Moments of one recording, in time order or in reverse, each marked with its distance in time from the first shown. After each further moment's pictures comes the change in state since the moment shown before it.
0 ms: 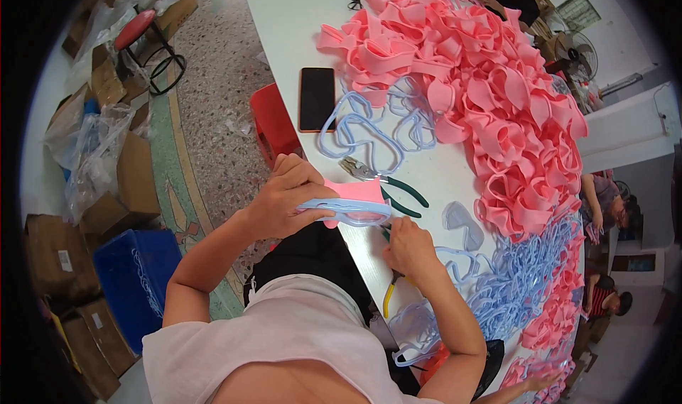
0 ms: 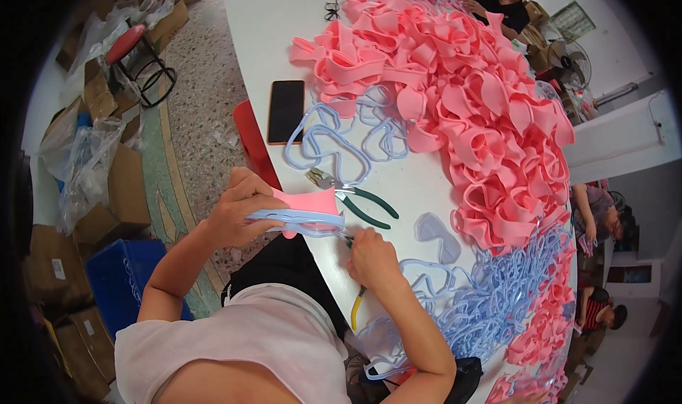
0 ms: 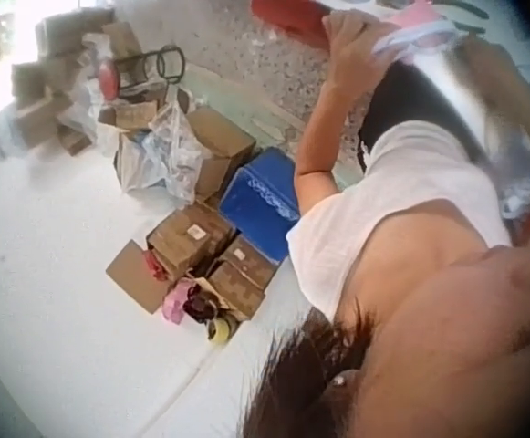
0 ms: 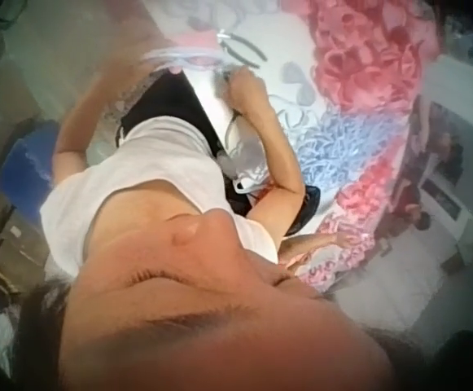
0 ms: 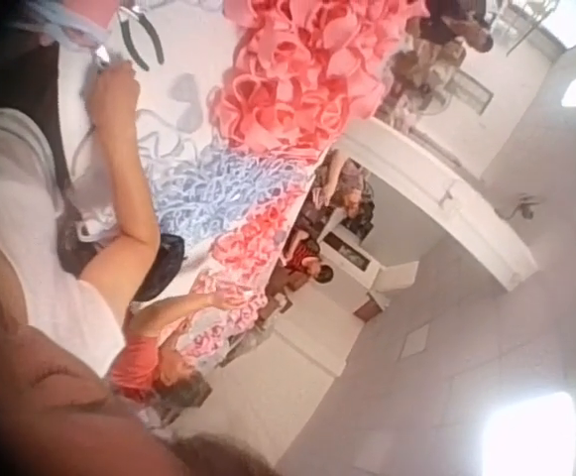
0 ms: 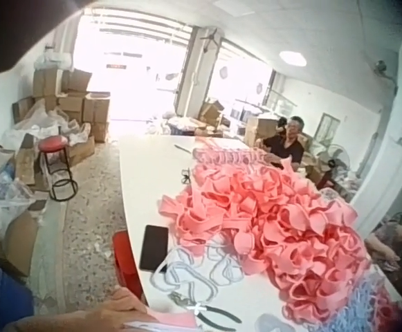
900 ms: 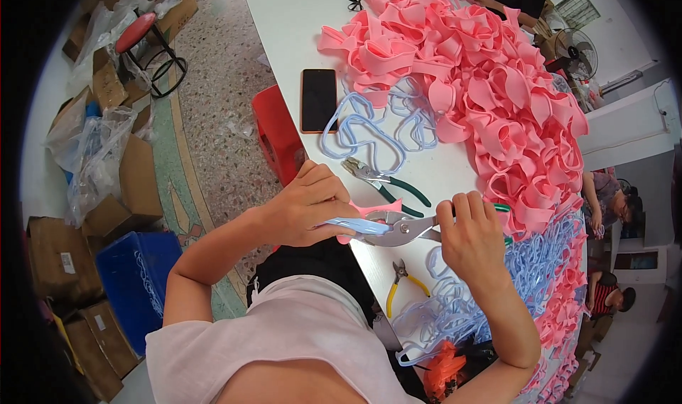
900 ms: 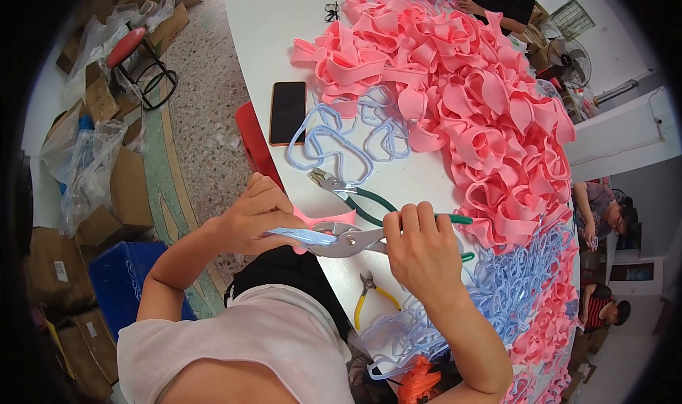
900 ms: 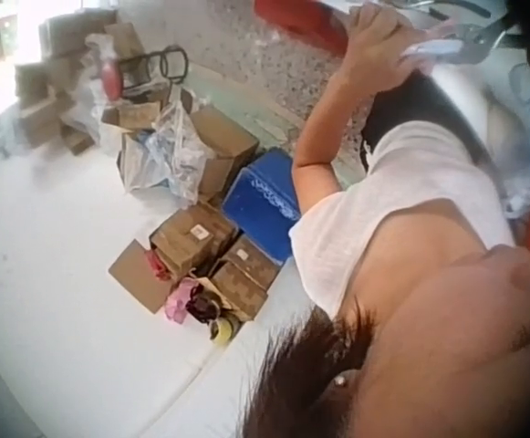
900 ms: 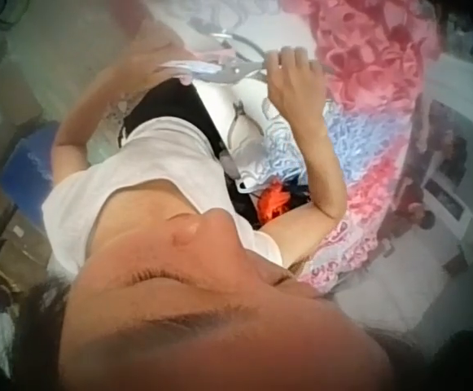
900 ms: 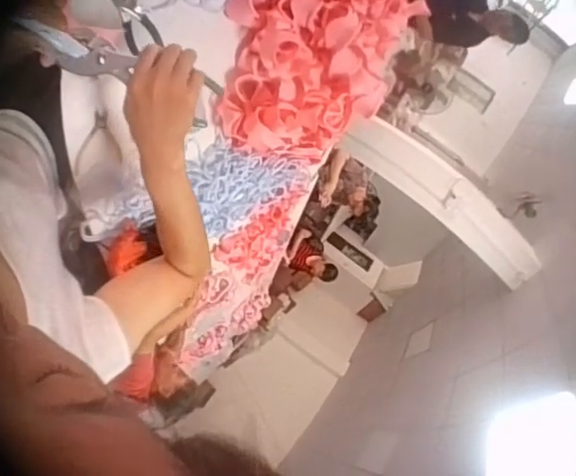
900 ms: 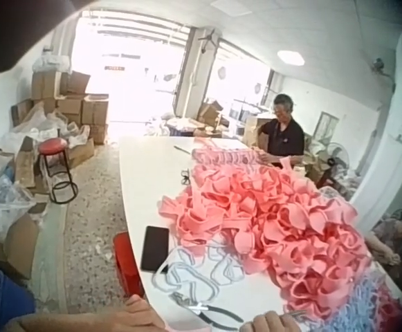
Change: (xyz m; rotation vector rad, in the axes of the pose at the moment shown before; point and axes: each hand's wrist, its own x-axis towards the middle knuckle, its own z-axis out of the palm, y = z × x) left_hand 0.016 0.012 0.000 -0.108 -0.110 0.178; right_hand -0.042 0.002 -0.117 -0.486 0.530 -0.217
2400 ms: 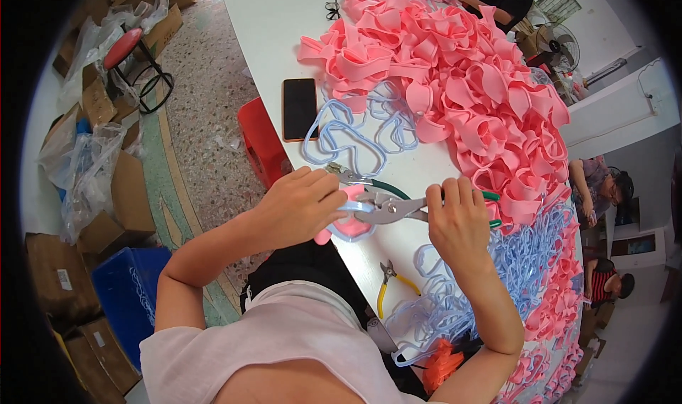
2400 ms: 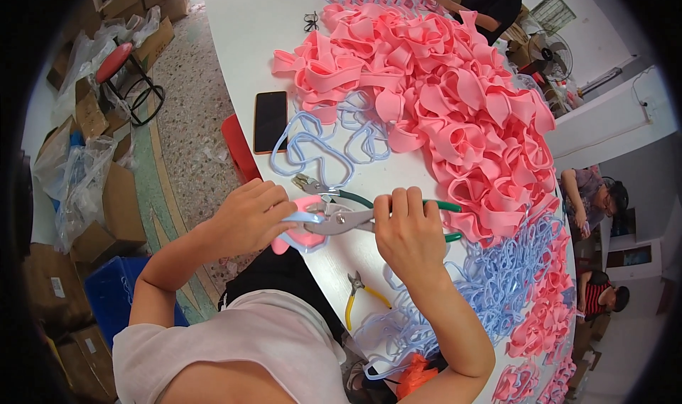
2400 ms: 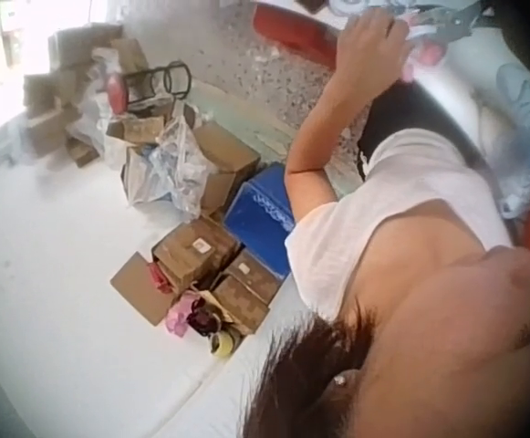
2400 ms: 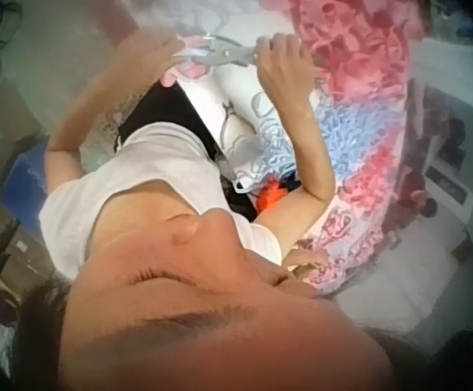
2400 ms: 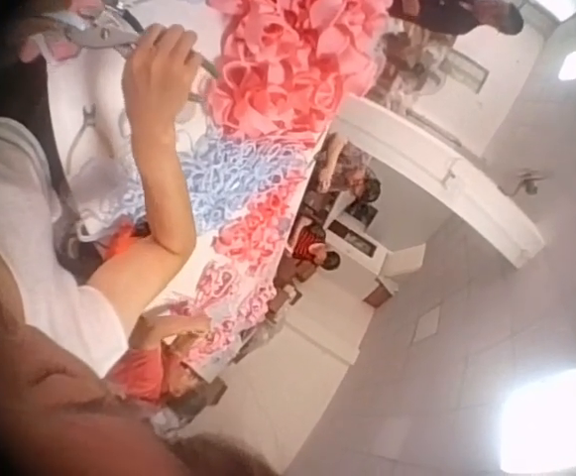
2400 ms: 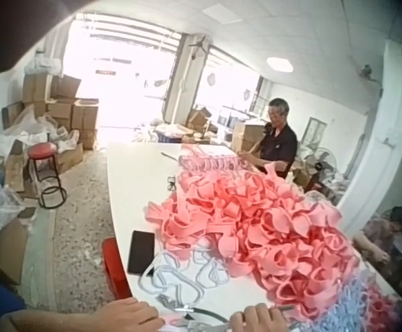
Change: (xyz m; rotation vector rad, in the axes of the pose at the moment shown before) left_hand 0.022 0.008 0.007 0.271 -0.152 -0.078; right_hand 0.003 0.011 0.016 -0.113 0.181 0.104
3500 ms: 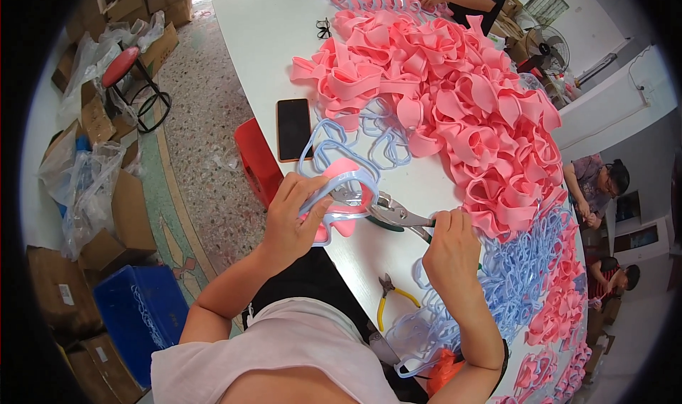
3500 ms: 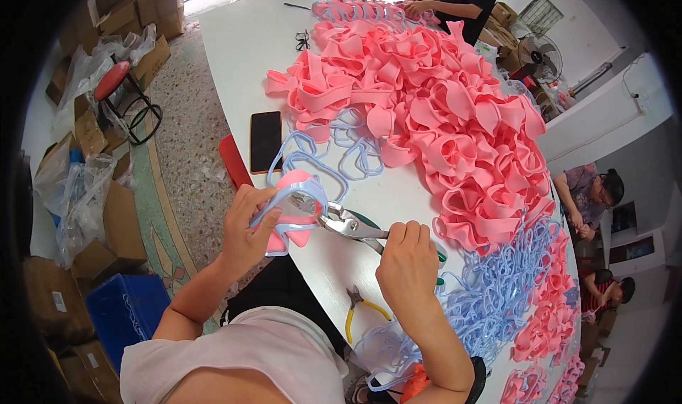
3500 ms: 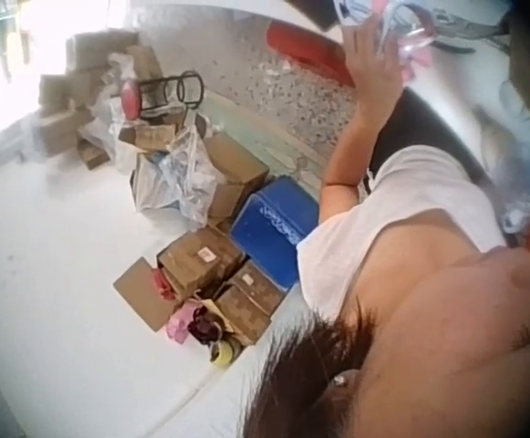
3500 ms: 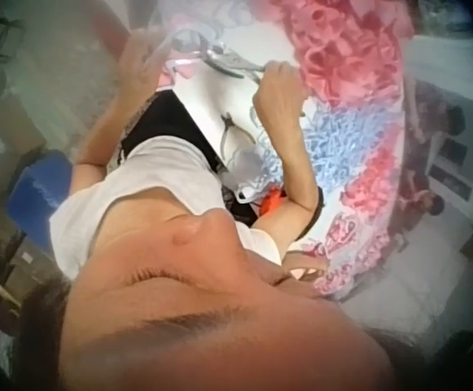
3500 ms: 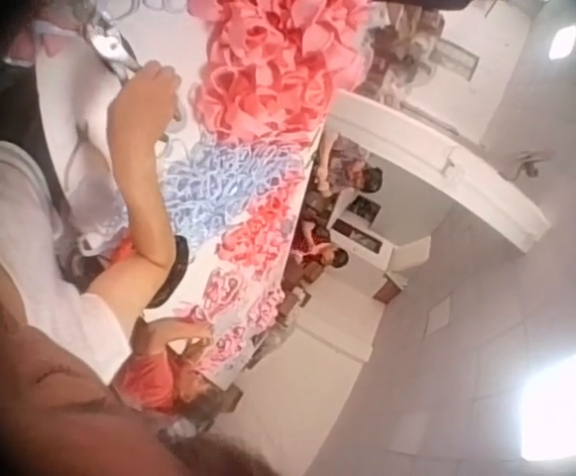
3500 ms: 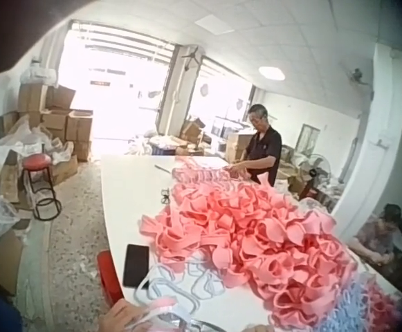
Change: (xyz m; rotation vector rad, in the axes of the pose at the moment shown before) left_hand 0.001 0.010 0.024 -0.304 0.539 -0.400; right_hand -0.027 -0.016 -0.005 0.278 -0.179 0.376
